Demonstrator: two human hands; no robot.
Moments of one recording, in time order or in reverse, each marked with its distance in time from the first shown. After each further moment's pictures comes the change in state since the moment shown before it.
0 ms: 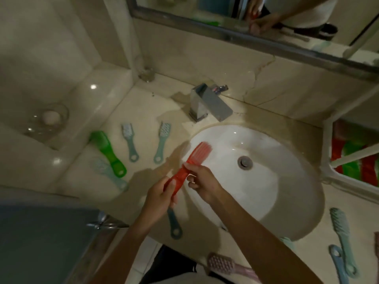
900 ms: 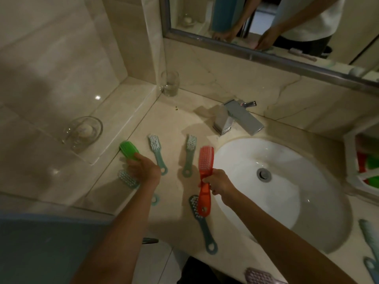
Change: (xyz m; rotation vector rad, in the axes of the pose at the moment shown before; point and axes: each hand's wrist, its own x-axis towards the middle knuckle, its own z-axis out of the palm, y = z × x) left_hand 0.140 -0.034 -0.104 0.369 0.409 -0.385; right_hand 0.014 -0.012 0.059 -0.638 0.213 -0.016
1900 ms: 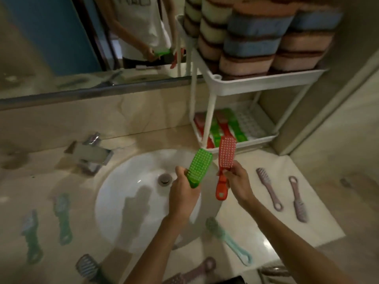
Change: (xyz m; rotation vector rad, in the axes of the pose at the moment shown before) left_hand -0.352 0.154 0.136 -0.060 -0.492 0.992; right_hand -0.132 0.185 -0.266 0.465 0.883 -0.259
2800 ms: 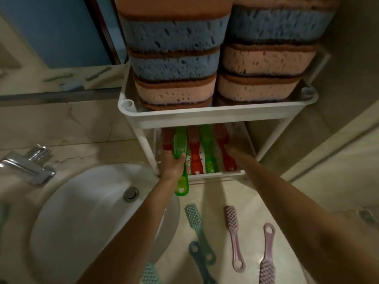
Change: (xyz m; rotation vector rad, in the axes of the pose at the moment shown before) left_hand 0.159 0.098 0.131 -0.432 0.105 -0.336; right_hand 0.274 -0.002 -0.095 -0.485 -0.126 0.140
